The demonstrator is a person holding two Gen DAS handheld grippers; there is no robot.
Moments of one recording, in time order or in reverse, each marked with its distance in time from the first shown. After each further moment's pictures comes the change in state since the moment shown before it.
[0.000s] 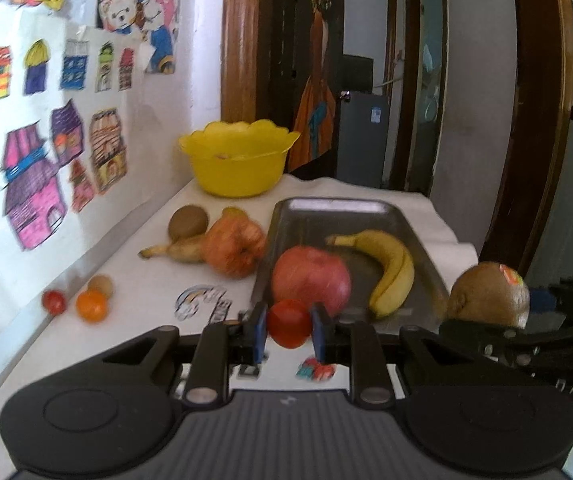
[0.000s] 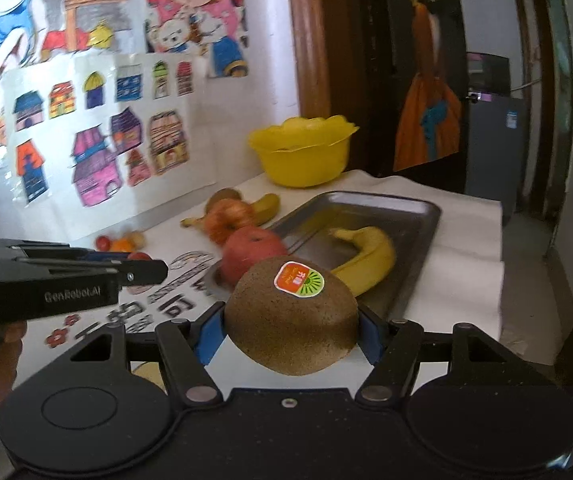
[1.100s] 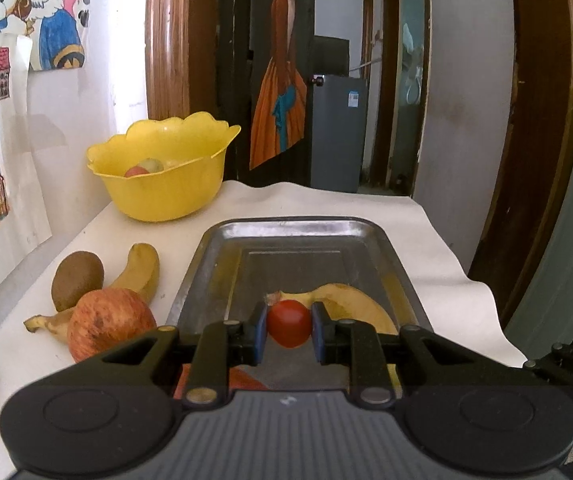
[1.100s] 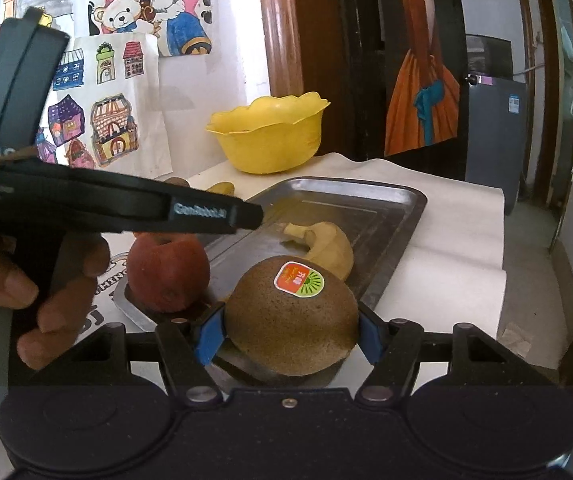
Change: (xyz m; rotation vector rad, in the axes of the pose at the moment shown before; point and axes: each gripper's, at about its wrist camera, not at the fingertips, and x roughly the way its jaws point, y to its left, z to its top) left arm 0.137 -0.055 0.049 0.050 0.051 -0.043; right arm 0.078 -0.054 0.009 0.000 0.046 0.024
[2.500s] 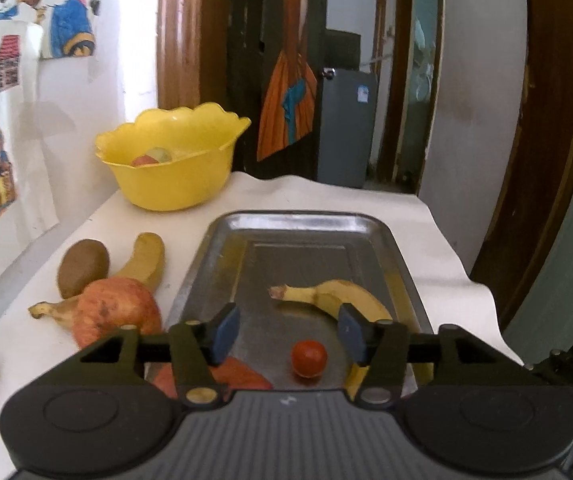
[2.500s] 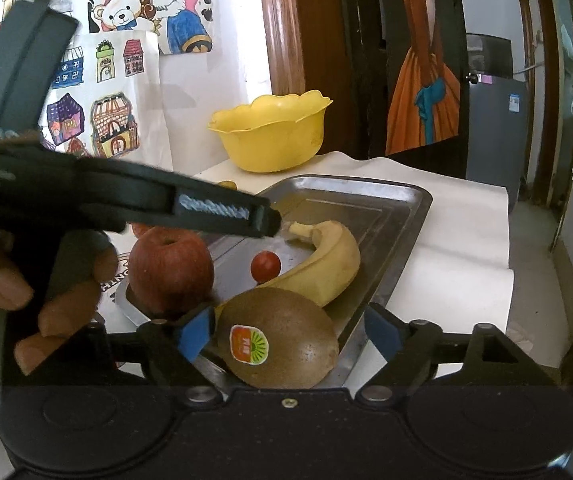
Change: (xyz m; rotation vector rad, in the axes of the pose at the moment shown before) left arm -0.006 0.002 0.004 -0.042 0.015 0.019; right arm 0.004 0.004 -0.002 -0.003 -0.003 -0.019
